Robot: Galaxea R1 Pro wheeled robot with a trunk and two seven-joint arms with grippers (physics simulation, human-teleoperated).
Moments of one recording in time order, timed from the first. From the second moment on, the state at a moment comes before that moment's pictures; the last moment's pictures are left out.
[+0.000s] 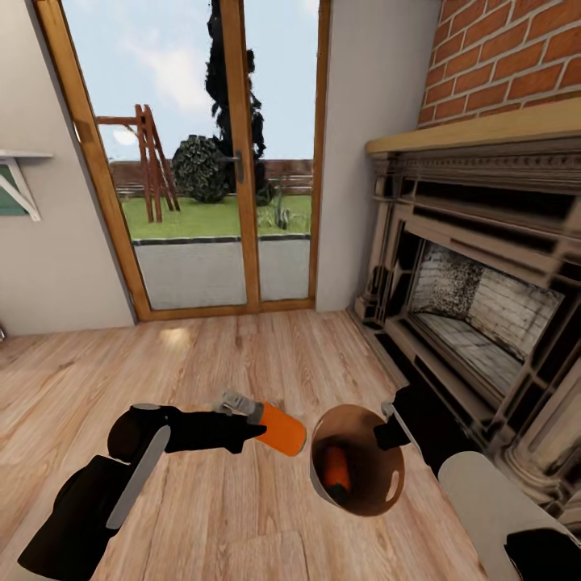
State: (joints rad) left arm -0.45 0.15 -0.25 -1.59 0.26 1.05 -0.62; right arm -0.81 -0.07 0.15 -0.65 0.20 1.05 0.24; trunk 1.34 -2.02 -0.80
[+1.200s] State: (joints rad) left arm -0.45 0.16 -0.24 -1.59 0.26 1.05 -0.79; right arm -0.81 0.00 0.20 -0.60 0.19 1.05 0.21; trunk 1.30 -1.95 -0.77
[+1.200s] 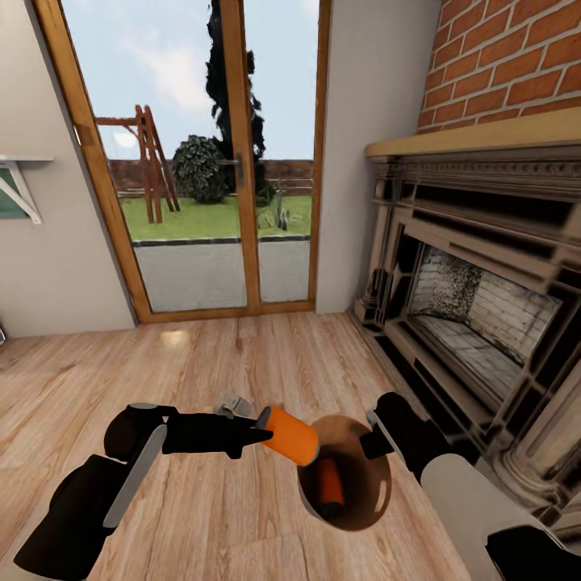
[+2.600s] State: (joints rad) left arm -0.45 0.15 -0.35 -1.58 0.24 1.05 -0.58; right arm -0.81 0.09 0.23 -0.60 0.19 1.05 0.12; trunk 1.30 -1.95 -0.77
